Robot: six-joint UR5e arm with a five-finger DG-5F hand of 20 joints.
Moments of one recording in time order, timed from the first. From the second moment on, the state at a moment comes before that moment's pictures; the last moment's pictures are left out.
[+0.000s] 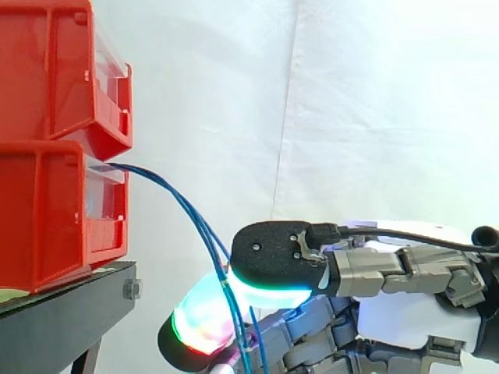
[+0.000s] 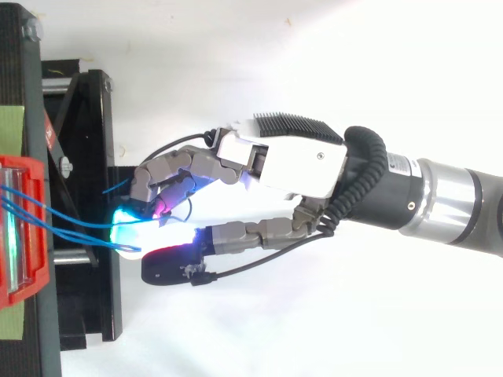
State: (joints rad) arm 0.19 -2.38 -1.31 -2.42 -1.17 -0.37
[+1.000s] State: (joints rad) arm 0.19 -2.35 -1.28 -2.50 -1.17 -0.33
